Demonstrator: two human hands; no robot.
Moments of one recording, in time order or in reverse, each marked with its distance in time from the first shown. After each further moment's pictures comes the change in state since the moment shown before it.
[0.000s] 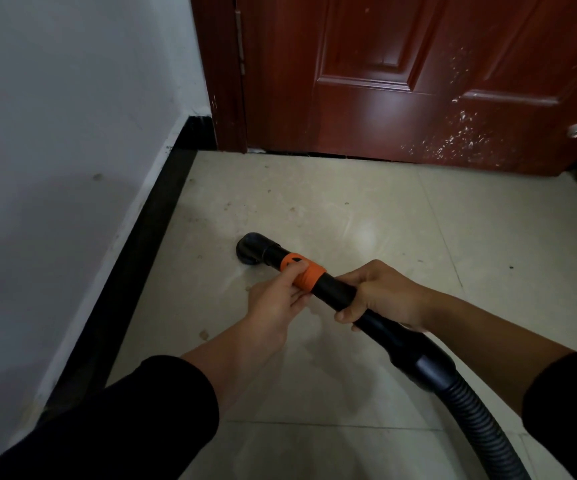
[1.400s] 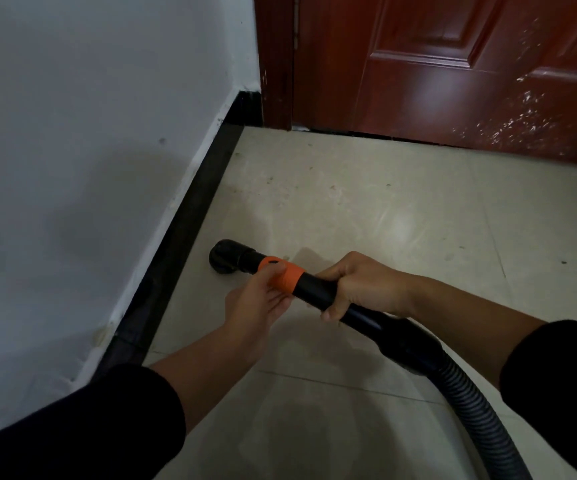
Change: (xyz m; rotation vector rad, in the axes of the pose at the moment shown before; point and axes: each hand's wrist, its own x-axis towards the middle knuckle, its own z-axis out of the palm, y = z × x) left_hand -0.044 -0.007 -0.079 -0.078 0.211 0.090; right_hand 0.007 -0.022 0.059 -0.189 -0.215 -0.135
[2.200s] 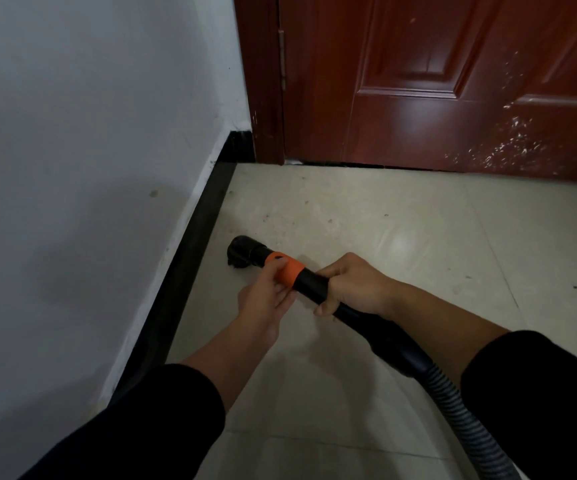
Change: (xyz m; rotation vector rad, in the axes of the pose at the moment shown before) left_hand 0.062 0.041 0.045 -0.018 -0.053 -0.025; right_hand 0.050 -0.021 -0.031 0.058 0.195 0.029
